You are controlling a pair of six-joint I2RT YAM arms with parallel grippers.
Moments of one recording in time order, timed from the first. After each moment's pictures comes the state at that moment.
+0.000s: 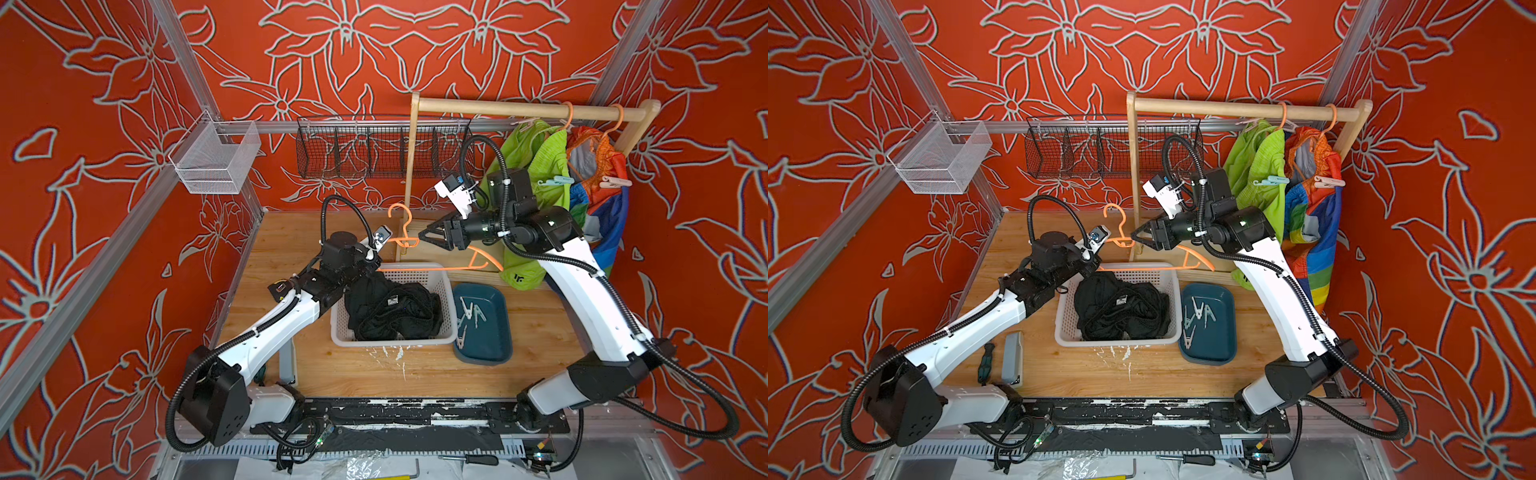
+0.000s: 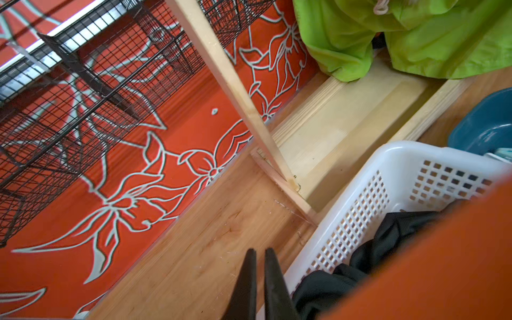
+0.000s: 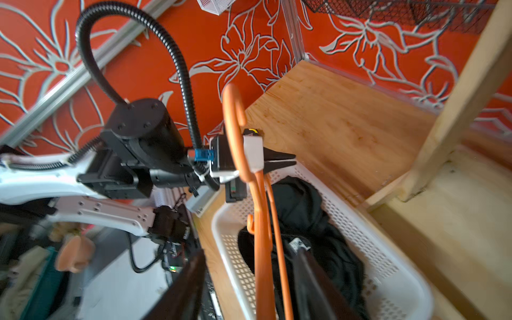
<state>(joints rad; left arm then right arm) -0.46 1.31 1.02 -0.04 -0.03 0.47 0.45 1.49 1.91 -1.01 -0.64 0.06</state>
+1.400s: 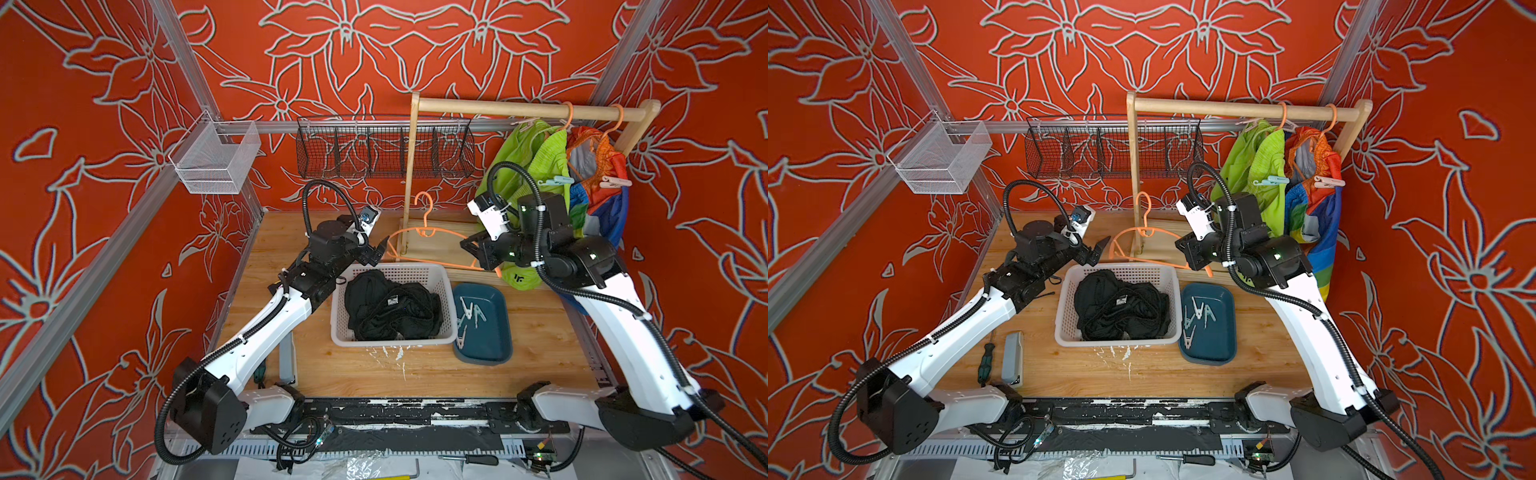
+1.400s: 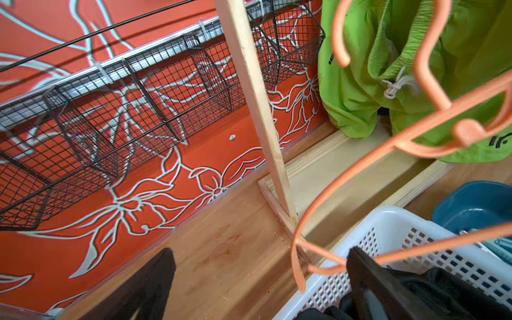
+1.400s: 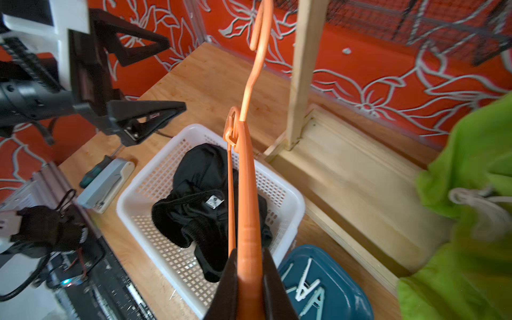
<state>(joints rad) -0.42 1.26 1.12 -0.06 0.01 0.27 0.42 1.23 1.69 -1.03 -0.20 -0.04</state>
